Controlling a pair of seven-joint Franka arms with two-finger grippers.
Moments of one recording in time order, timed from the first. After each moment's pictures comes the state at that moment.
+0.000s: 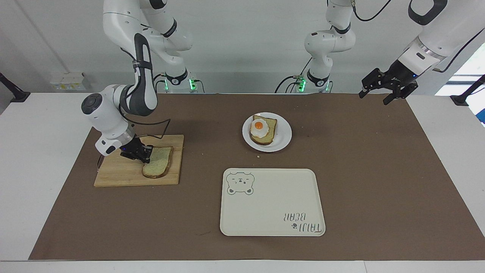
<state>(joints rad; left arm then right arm) 0.10 -0.05 -0.06 -1.64 -0.28 1.52 0.19 -0.07 0.24 -0.04 -2.07 0.21 2.30 -0.29</state>
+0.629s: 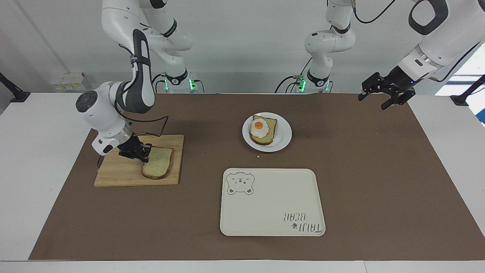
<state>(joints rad) 0.12 -0.06 -0.06 -1.72 -0.30 1.56 0.31 -0.07 0.22 -0.04 -1.98 0.21 2.17 -0.29</state>
